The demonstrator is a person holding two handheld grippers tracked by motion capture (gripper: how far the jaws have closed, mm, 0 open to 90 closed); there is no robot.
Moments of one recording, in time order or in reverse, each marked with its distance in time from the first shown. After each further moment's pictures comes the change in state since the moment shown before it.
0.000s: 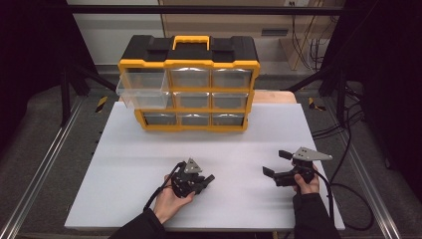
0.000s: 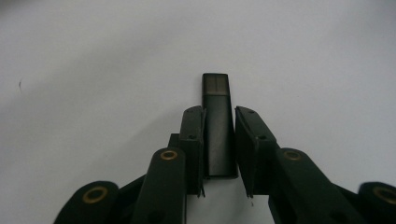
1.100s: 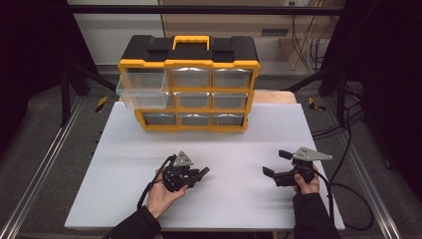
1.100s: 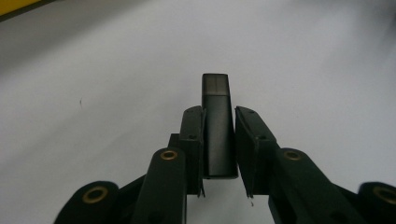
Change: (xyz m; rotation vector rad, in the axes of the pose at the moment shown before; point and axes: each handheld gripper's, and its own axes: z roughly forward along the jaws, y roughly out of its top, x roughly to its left) left arm 0.015 0.008 -0.028 -0.074 0.012 -0.026; right arm 0.000 0.000 0.000 -0.001 0.001 -0.001
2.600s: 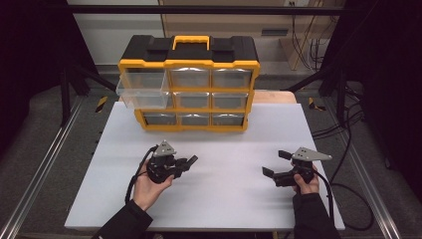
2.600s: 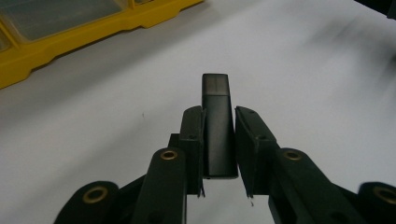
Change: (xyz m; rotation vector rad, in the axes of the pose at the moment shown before) left arm 0.026 0.009 -0.040 -0.085 0.037 -0.059; right arm 0.000 -0.001 0.001 0.006 0.003 0.002
